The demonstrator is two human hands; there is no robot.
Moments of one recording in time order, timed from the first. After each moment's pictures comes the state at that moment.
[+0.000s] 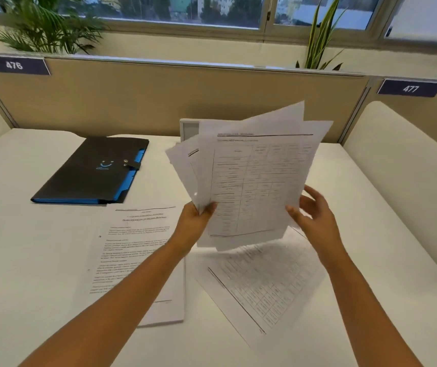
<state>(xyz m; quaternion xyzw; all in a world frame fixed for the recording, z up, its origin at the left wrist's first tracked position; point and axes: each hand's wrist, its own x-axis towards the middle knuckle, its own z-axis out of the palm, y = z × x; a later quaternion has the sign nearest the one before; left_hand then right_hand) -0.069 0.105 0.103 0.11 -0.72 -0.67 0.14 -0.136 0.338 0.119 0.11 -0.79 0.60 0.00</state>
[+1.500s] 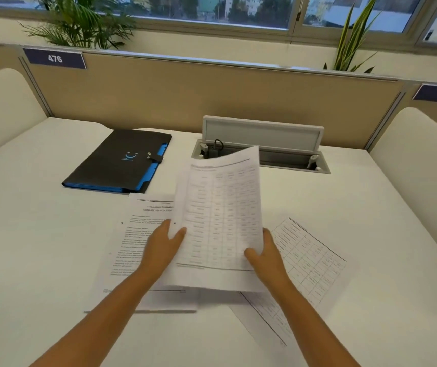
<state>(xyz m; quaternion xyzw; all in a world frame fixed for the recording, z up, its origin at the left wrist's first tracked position) 0.007 0.051 0.062 0.29 -0.82 -0.48 0.15 -0.076 0.256 0.051 0.15 -0.79 0.57 -0.16</state>
